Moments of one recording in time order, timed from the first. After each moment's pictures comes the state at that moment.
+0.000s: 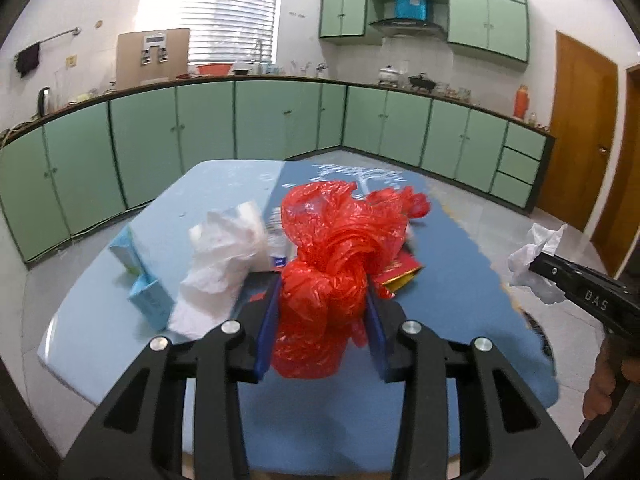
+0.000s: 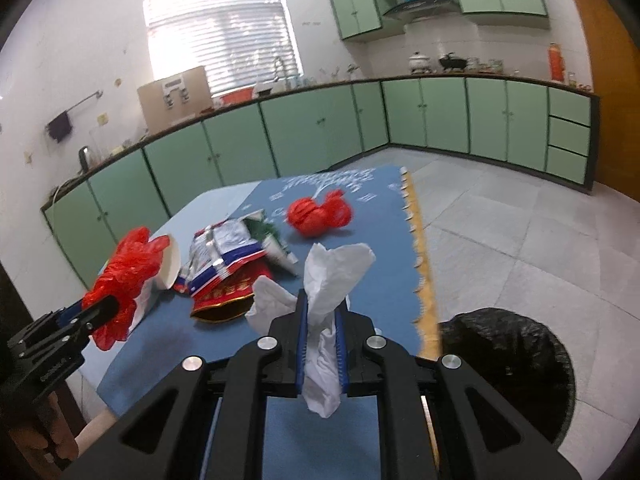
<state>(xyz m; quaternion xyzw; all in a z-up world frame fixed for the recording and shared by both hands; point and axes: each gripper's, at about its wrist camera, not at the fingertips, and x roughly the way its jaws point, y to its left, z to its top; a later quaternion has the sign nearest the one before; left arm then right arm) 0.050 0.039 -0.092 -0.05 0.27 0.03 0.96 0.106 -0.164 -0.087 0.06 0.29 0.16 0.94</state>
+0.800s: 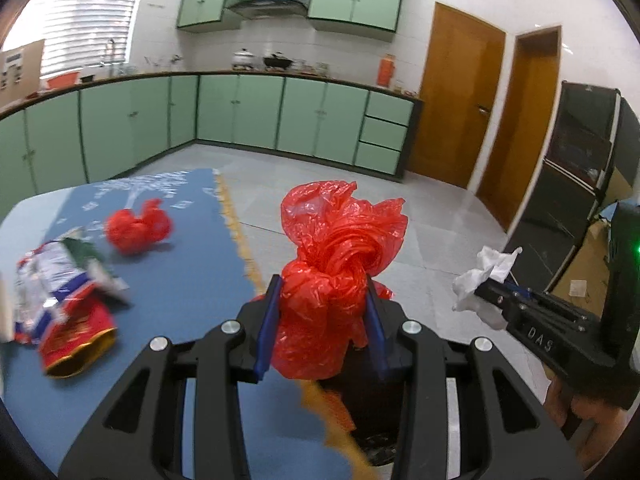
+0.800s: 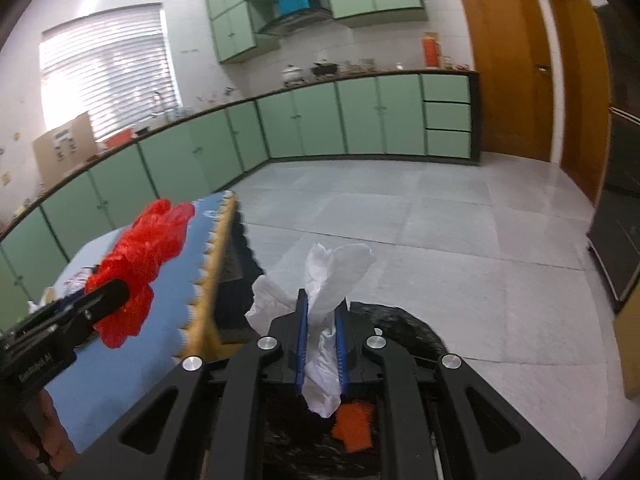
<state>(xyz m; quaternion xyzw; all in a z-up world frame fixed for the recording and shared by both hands) 0.144 -0.168 -0.106 -0.02 0.28 -0.22 0.93 0.090 -0.332 -0.104 0.11 0.28 -0.04 0.95</state>
